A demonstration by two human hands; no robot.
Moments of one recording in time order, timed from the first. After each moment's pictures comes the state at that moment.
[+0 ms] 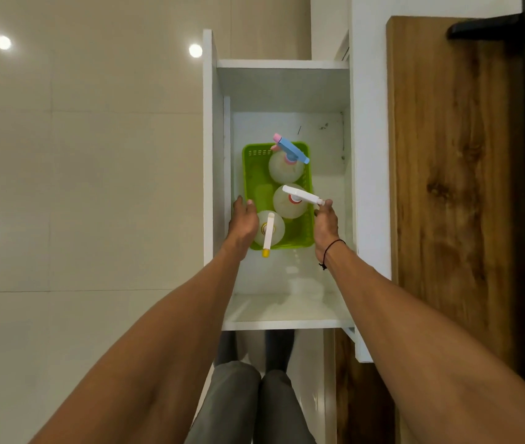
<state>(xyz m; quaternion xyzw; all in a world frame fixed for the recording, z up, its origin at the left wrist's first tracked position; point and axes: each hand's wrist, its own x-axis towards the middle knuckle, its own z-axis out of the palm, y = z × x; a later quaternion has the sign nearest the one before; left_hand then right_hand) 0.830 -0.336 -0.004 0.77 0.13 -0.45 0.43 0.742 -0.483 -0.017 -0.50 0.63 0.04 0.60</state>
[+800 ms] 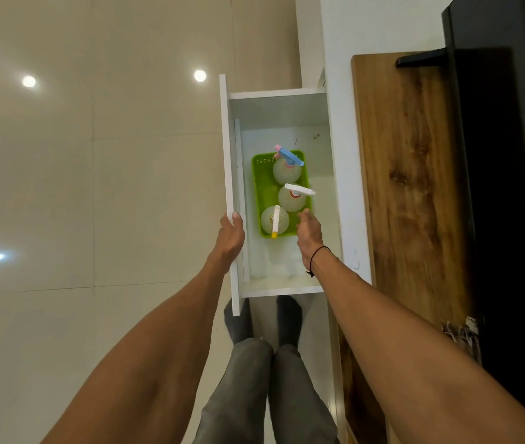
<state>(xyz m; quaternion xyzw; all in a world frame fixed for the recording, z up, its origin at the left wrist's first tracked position) 0.804 -0.258 0.130 0.79 0.11 -0.47 0.38 0.718 -0.412 0.101 -0.49 0.60 0.06 0.63</state>
